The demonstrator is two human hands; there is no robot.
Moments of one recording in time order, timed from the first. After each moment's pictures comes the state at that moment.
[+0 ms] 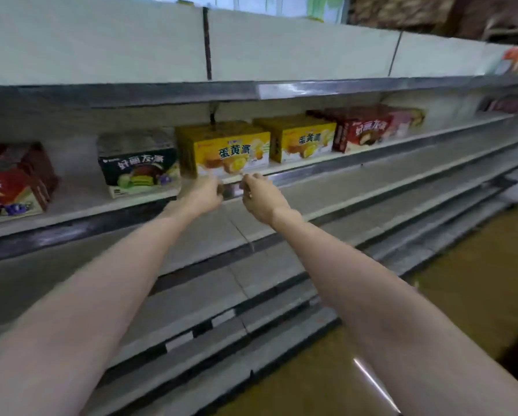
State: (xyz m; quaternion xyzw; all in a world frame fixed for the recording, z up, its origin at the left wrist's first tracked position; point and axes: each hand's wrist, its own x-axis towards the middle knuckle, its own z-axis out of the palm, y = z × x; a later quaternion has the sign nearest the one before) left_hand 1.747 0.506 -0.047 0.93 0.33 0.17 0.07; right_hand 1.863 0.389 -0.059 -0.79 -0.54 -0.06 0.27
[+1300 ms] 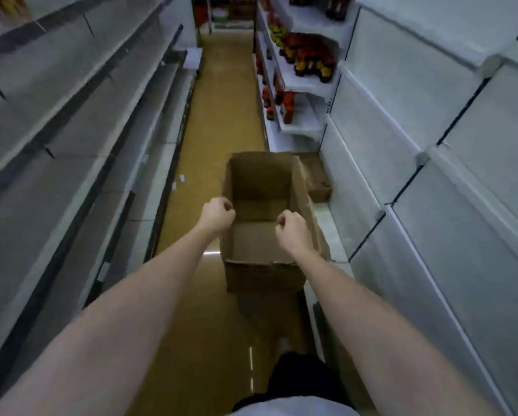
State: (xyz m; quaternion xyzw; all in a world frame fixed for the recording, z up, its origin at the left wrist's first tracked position) left_hand 1.986 -0.038 -0.258 0.93 -0.06 -0.13 0.35; right_hand 1.895 -0.216 -0.290 -0.93 0.21 -0.05 0.29
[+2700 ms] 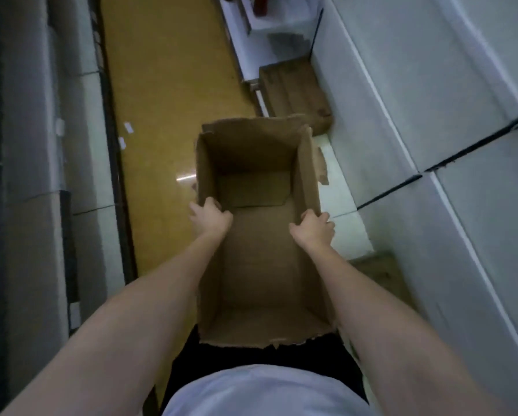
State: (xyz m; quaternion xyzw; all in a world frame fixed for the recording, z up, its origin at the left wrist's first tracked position) left_hand 2.261 -0.159 -0.419 0.94 0.07 -0.26 0.21; right_hand 2.136 -0.330 -0.435 -0.83 0.47 0.20 0.24
